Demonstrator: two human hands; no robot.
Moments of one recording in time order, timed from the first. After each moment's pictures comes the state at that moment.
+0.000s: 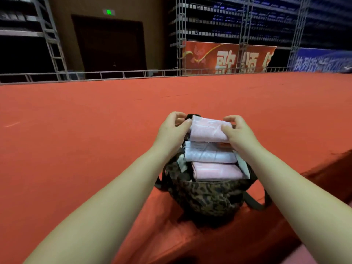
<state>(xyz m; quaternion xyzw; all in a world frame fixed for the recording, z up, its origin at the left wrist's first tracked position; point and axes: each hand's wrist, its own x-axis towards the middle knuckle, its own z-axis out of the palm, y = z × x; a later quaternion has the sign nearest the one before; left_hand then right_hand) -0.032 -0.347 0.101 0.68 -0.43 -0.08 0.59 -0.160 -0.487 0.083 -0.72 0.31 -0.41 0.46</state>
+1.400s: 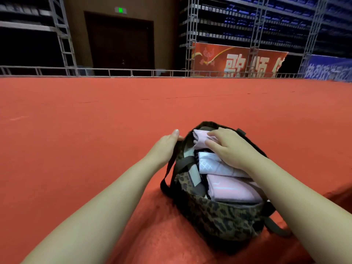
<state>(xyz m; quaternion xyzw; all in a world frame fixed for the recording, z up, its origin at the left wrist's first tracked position) 0.055 -0.366 0.062 0.73 -0.45 -0.13 0.50 -0.109 -0.492 0.091 -0.95 0.19 -0.23 0.07</state>
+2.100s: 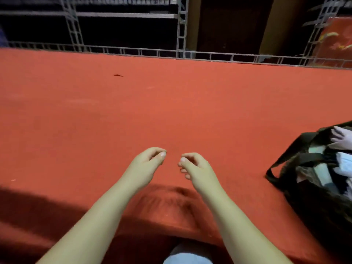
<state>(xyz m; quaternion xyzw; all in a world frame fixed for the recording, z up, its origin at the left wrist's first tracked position) 0.050 -0.014 0.011 0.81 -0.18 -0.01 0.55 -0.003 -0.169 0.009 -0.80 0.06 -0.10 0.59</state>
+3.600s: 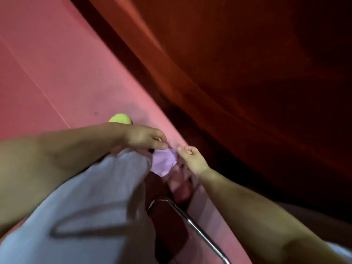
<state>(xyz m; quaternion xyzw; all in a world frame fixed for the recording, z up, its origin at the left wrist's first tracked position) 0.012 0.376 -0.430 0.80 0.01 -0.49 0.34 0.008 0.160 -0.498 -0.75 0.18 0.43 0.47</state>
